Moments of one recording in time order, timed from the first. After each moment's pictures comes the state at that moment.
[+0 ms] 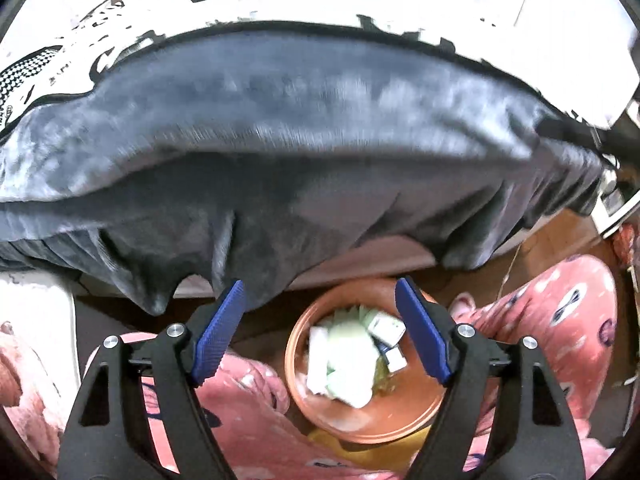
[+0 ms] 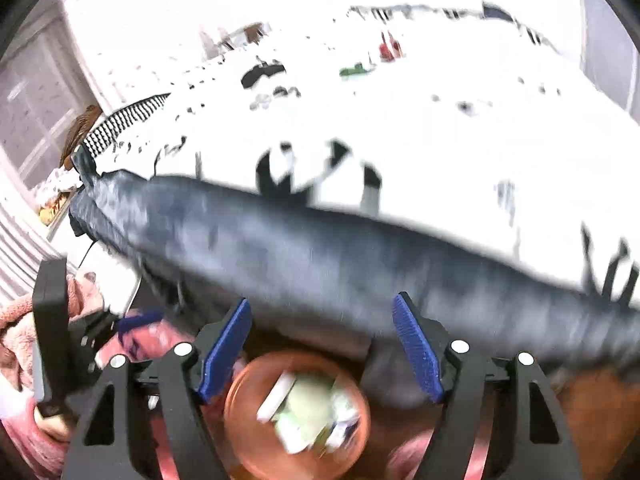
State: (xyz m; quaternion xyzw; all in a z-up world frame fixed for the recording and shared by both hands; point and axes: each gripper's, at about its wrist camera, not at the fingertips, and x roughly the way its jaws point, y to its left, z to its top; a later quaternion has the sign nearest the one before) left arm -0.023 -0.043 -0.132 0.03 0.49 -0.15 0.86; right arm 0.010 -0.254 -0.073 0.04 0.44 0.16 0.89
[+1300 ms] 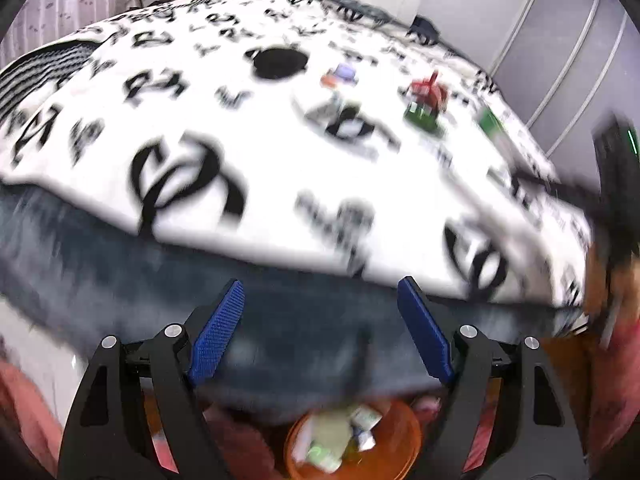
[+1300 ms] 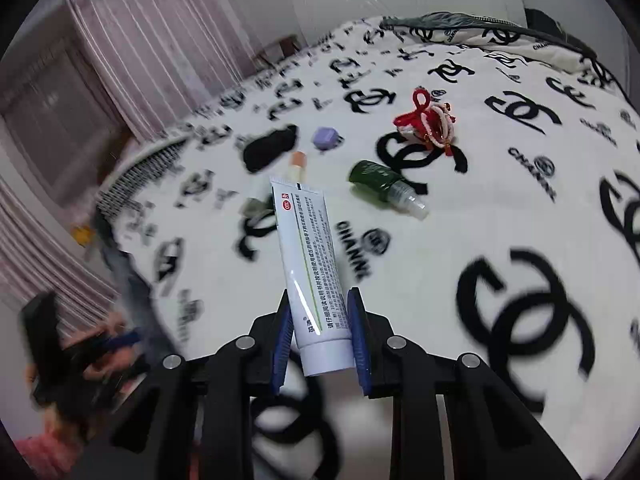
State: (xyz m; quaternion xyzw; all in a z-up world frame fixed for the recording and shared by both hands) left arm 0.097 0.015 -0.044 -0.09 0.45 -0.12 0.88; right arm 0.161 -0.276 -0.025 0.10 0.42 0.25 0.87
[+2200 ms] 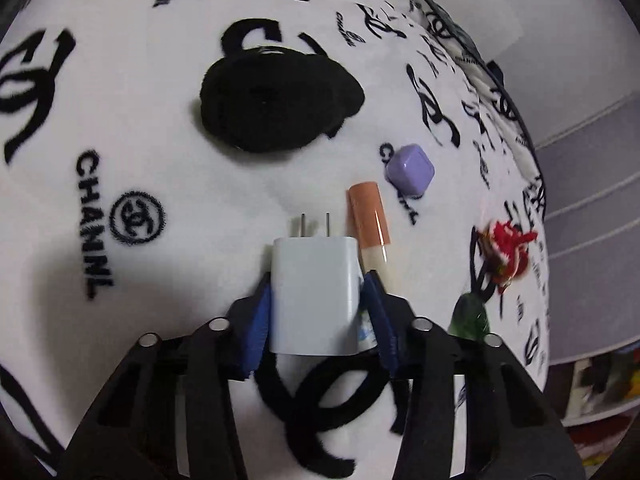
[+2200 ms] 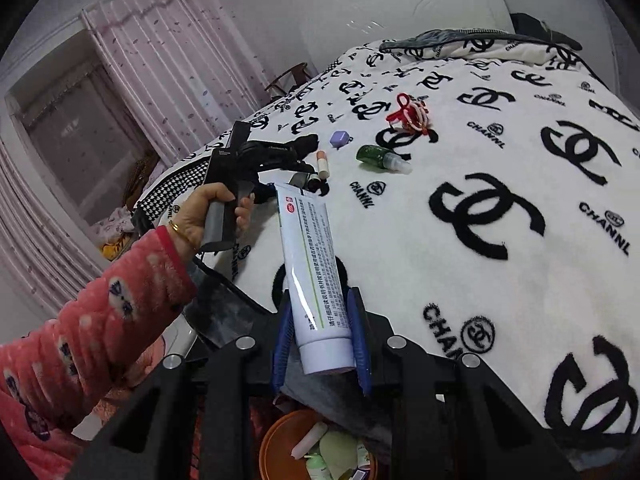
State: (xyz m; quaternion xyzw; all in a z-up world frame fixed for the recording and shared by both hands) left arm 0.328 0.009 -0.090 -0.30 0.50 -0.08 0.81; right arm 0.059 -0.319 -0.028 0.13 0.39 0.26 0.87
